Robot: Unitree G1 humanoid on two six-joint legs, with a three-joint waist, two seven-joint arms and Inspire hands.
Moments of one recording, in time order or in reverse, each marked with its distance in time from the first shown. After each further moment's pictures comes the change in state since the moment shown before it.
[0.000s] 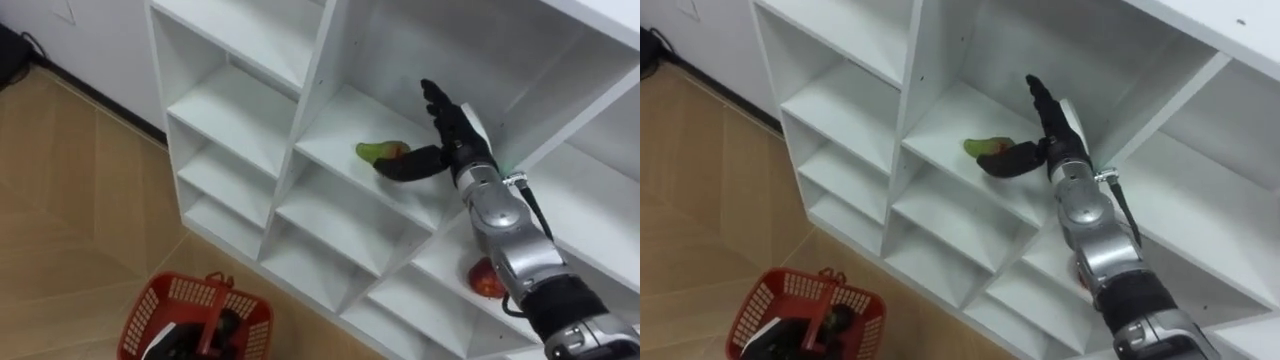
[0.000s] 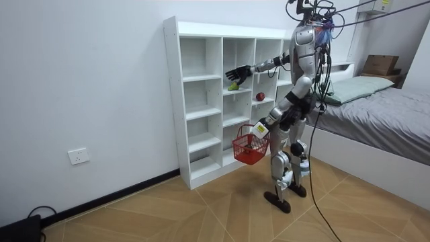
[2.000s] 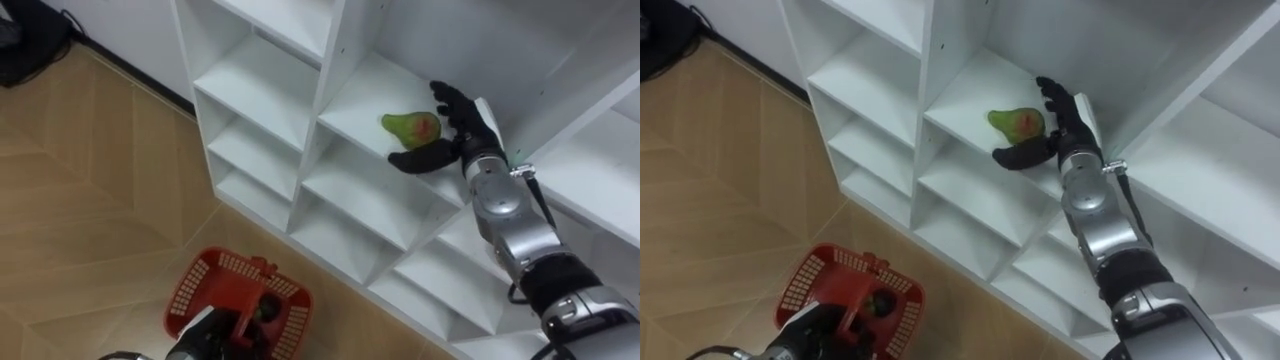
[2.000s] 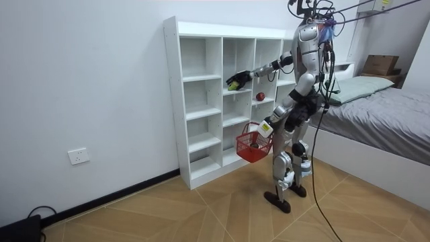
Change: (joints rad) left arm -0.066 -0.010 -0.146 0.021 -0.006 0.003 -0.001; right arm -0.100 0.000 0.008 0.167 -0.015 -0.039 -0.066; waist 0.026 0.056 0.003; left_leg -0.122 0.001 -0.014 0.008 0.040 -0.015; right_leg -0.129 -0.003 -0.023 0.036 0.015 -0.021
